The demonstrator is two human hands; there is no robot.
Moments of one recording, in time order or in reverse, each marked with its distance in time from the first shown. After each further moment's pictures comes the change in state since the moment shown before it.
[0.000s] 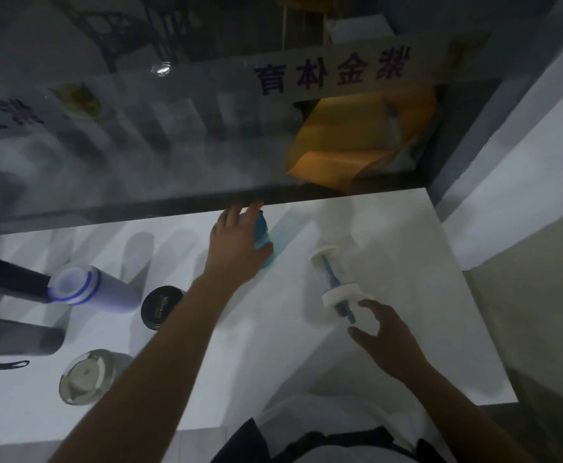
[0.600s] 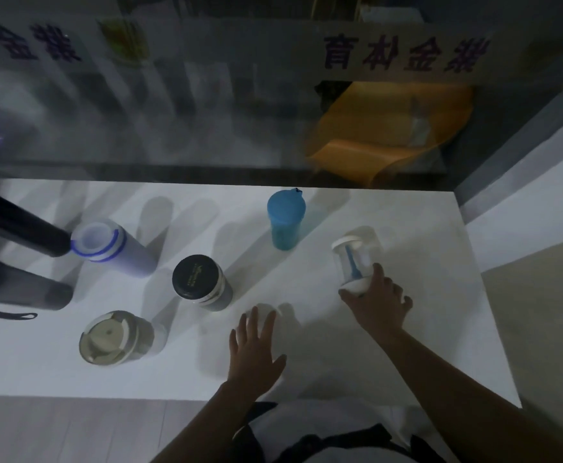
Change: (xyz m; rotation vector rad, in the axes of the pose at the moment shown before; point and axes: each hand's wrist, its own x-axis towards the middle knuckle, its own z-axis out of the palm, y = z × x) left_hand -0.181 -0.088 0.138 0.055 -0.447 -0.206; right_hand 0.061 -0.039 0.068 -0.428 0.305 0.165
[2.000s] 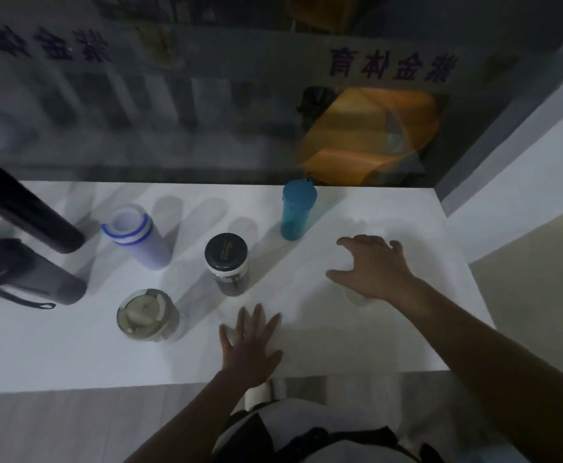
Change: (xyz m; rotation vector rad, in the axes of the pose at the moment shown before) left_hand -0.018 -0.070 0.018 0.165 -0.053 0.144; right_hand -0.073 -0.075 -0.102 -0.321 -0.171 -0.404
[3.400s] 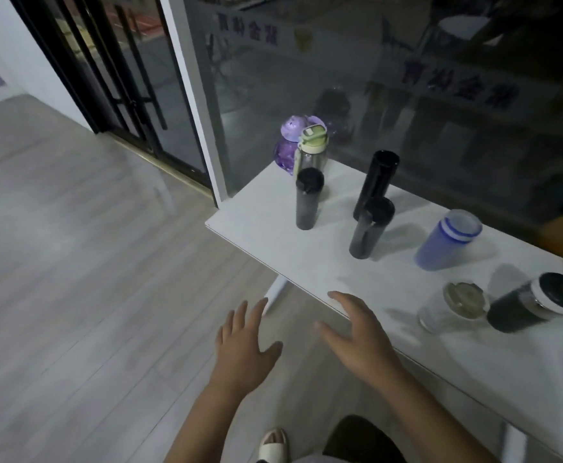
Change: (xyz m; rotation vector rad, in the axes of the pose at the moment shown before) left_hand -0.397 -0.330 -0.029 -0.655 0.531 -0.640; right_hand -0.225 -0.476 0.129 0.626 -0.097 -0.623
